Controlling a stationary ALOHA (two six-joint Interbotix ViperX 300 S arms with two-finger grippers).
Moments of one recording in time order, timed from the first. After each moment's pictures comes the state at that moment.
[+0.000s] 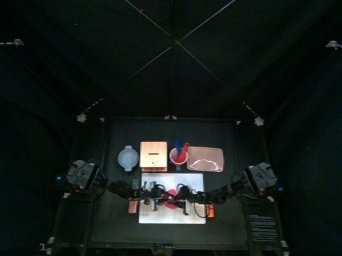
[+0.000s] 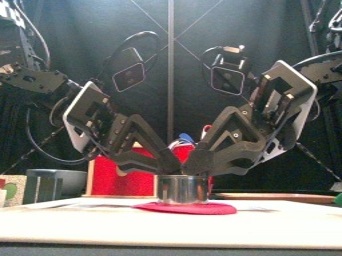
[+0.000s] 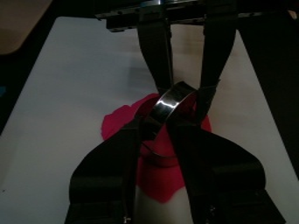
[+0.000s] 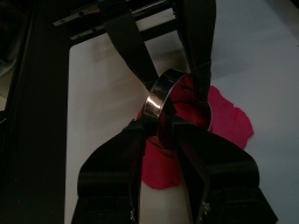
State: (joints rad) left arm -0.29 0.34 0.79 -0.46 -0.60 0.14; right arm 0.27 0.27 0.83 0.50 -0.52 0.00
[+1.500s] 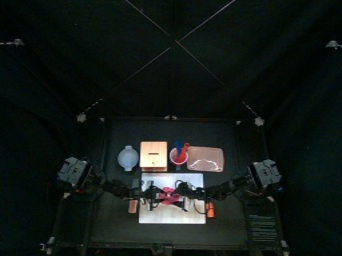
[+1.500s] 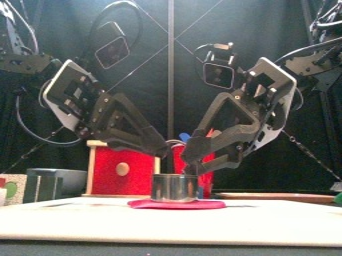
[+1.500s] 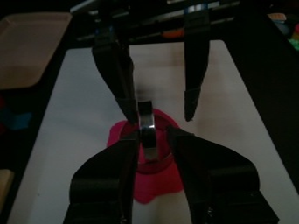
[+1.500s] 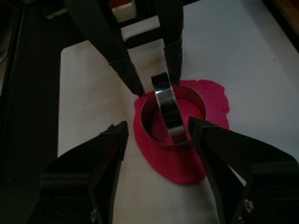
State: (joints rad) left arm -0.31 0.19 0.86 -0.47 -0.71 0.30; right arm 0.22 0.19 0.81 0.44 -0.46 0.01
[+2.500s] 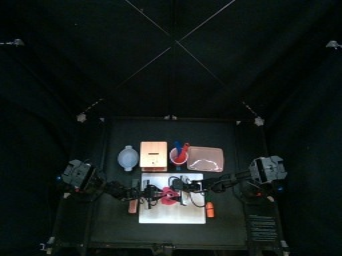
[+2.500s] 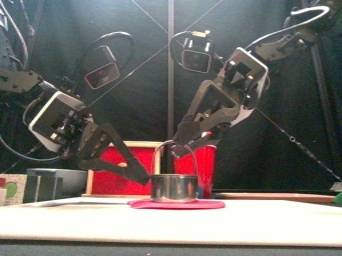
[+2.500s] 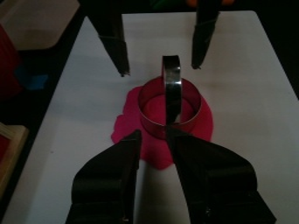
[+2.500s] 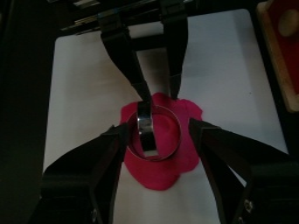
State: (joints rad) left arm -0.36 0.27 0.91 -0.62 -0.77 0.32; right arm 0.09 0.09 0.67 0.17 -0.09 0.02
